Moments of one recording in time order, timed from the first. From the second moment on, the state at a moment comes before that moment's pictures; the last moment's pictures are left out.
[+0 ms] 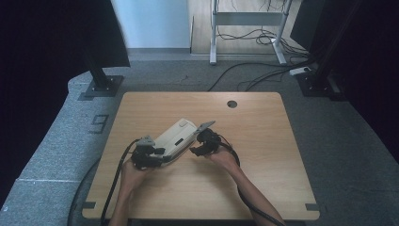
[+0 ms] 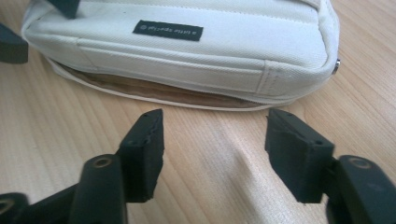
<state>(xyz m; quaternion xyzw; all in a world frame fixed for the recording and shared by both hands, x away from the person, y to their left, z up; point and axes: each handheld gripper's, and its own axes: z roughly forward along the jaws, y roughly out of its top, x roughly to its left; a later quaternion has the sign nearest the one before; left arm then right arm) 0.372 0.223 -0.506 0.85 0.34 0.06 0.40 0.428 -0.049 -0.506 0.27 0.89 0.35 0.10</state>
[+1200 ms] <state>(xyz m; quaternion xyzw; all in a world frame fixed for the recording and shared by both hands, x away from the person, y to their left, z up) 0.343 0.237 -0.484 0.86 0.33 0.10 0.39 0.377 -0.114 -0.485 0.27 0.88 0.37 0.14</state>
